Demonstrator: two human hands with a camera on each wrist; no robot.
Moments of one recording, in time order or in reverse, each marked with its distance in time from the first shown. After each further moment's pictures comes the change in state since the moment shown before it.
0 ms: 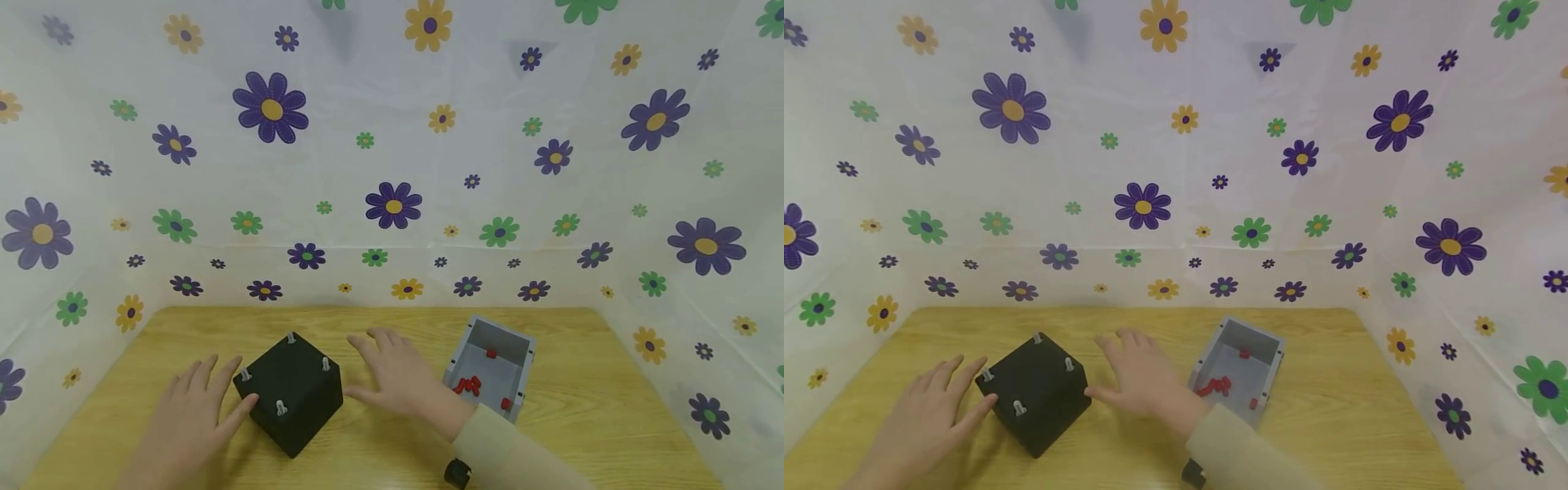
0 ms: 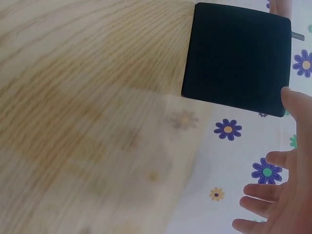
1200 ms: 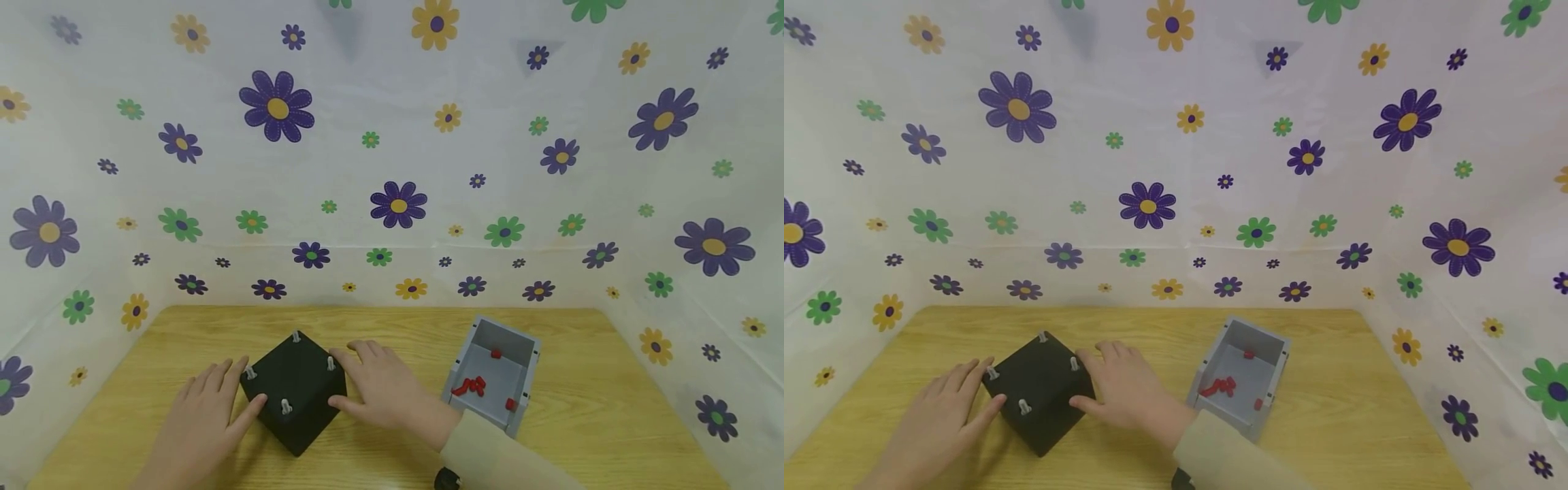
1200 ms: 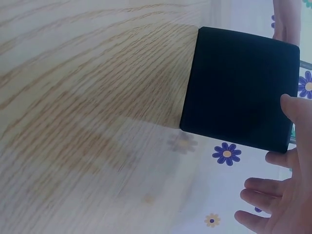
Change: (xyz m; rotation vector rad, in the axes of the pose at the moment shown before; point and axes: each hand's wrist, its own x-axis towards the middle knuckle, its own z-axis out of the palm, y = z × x) left_hand -0.003 0.012 0.001 -0.036 -0.009 -0.004; right_hand 0.007 -0.027 0.009 -0.049 -0.040 -0.061
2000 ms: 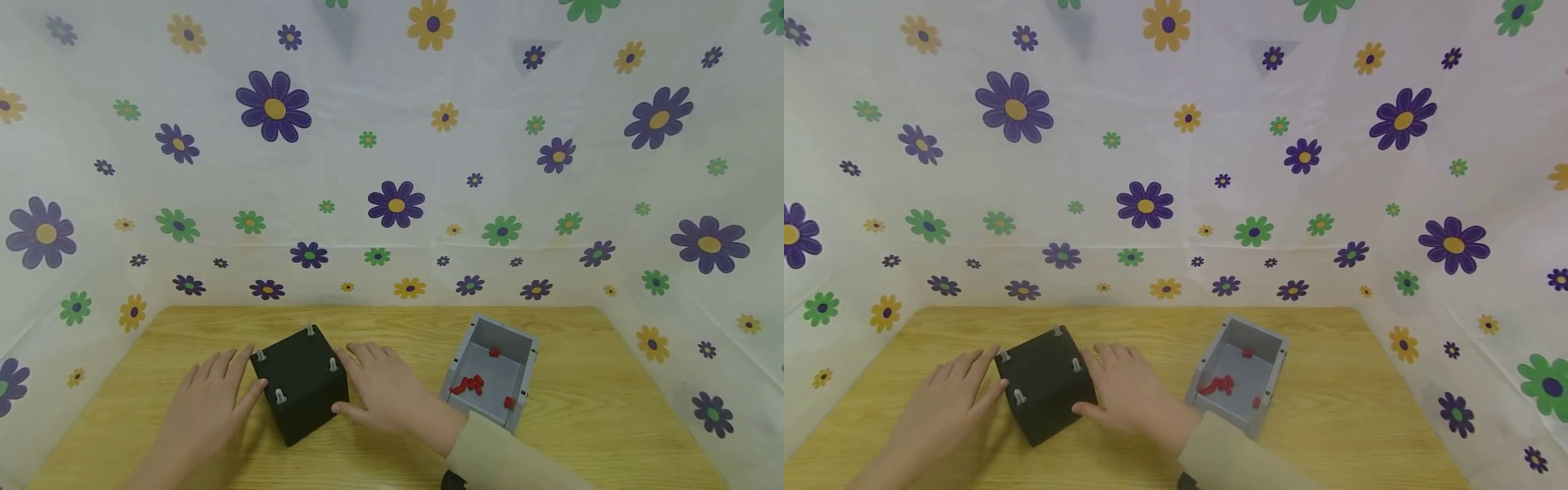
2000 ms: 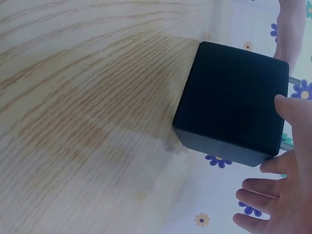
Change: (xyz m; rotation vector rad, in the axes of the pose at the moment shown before) left_hand 0.016 0.003 -0.005 0.032 -0.005 0.028; right_hand -0.013 -0.002 -0.008 -0.141 0.027 -0.046
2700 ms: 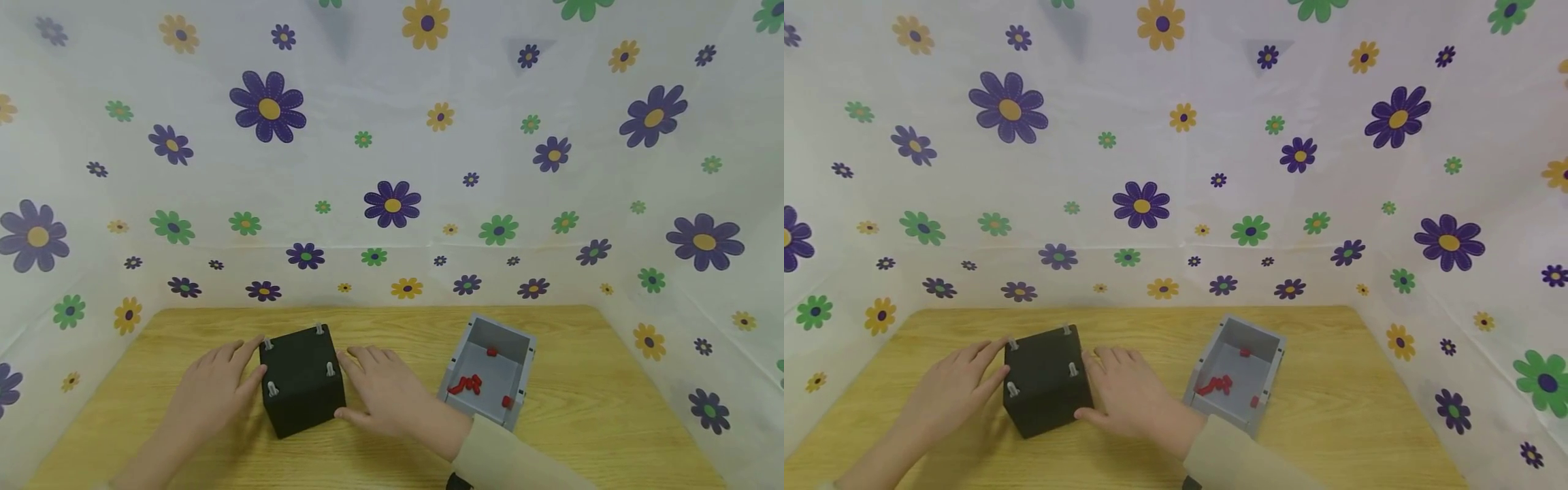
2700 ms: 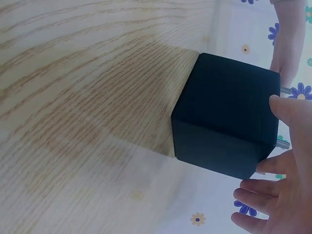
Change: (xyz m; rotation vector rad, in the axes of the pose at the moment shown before) left_hand 0.027 -0.002 -0.003 -0.016 -0.012 0.041; right_hand -0.008 0.003 -0.001 -0.039 -0.001 -0.020
